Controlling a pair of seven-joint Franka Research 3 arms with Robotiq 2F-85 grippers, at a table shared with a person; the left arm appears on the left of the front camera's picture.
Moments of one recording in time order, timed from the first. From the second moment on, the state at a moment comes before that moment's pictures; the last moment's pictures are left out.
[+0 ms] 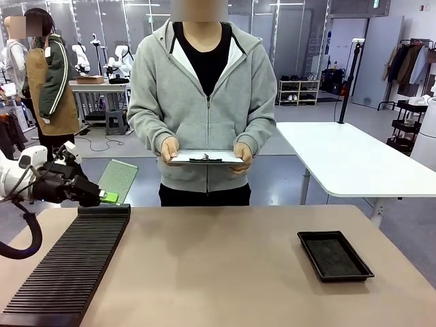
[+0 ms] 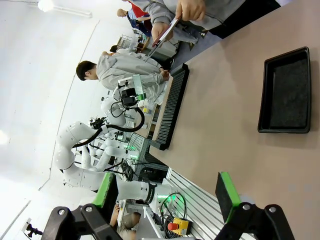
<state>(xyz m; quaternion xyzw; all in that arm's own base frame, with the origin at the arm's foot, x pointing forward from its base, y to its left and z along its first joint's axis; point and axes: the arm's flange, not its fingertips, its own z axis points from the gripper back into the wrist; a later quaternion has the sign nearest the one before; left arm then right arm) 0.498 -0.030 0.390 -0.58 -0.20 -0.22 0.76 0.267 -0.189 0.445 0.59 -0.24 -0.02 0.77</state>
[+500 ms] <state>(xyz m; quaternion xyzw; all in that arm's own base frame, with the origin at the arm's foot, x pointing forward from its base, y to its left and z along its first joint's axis) 0.493 -0.034 0.369 -0.60 -0.17 -0.19 0.76 0.267 -0.189 0.445 0.59 -0.24 -0.02 0.77</state>
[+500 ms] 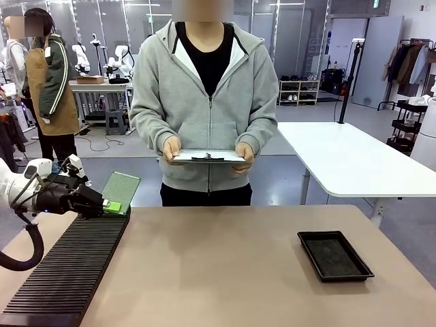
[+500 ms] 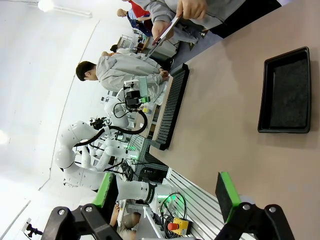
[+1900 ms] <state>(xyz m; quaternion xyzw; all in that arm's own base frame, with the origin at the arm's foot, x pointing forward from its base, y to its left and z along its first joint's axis) 0.567 -0.078 0.361 -0.69 -0.14 -0.08 0.71 0.267 -0.189 0.445 0.59 -0.24 -0.02 0.77</state>
